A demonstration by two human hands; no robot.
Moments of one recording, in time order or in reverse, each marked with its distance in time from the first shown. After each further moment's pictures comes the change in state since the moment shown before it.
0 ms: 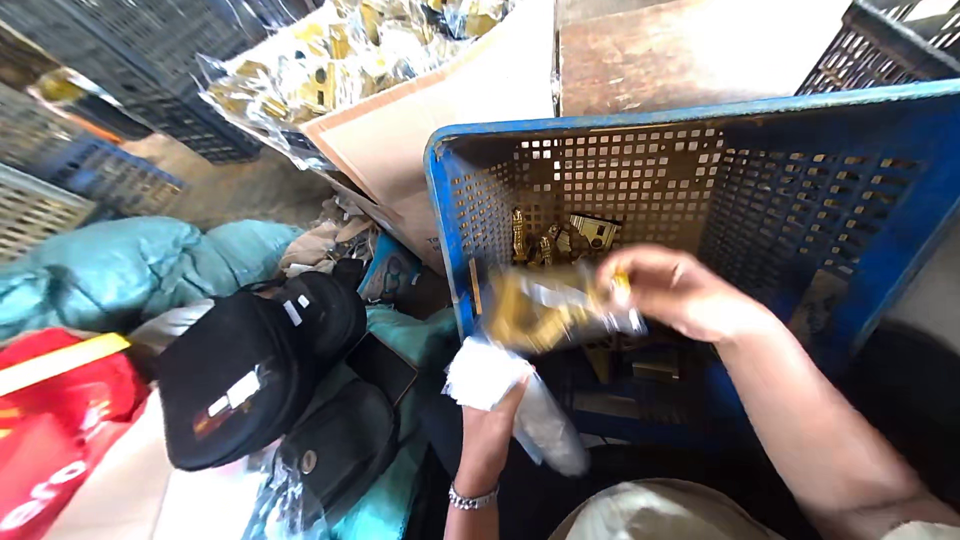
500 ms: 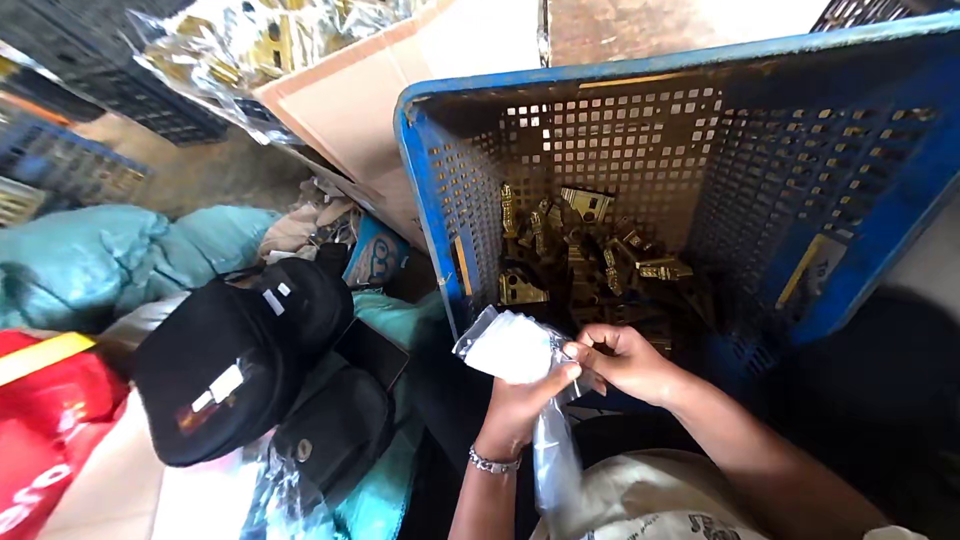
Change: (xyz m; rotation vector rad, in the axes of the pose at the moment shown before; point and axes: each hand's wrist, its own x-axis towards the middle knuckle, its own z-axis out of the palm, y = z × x) left_hand -0.003 0.009 0.032 -0.099 -0.286 -0.105; right_hand -0.051 0.067 0.066 -0.005 0.133 0.343
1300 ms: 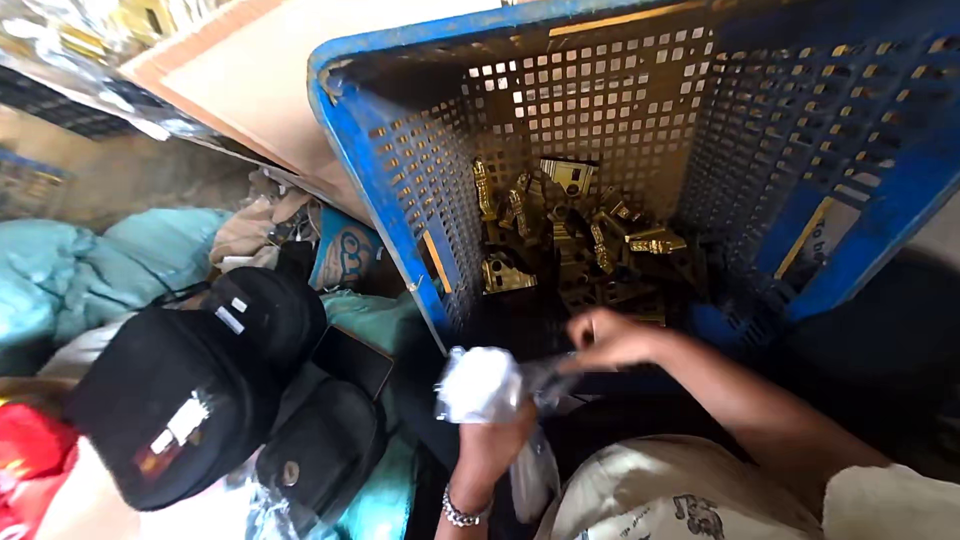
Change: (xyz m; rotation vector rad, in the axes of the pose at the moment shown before) left_hand -0.016 -0.032 -0.059 0.522 -0.032 0.227; right_hand 0.036 0.027 -0.030 -0.315 -0.199 0.215
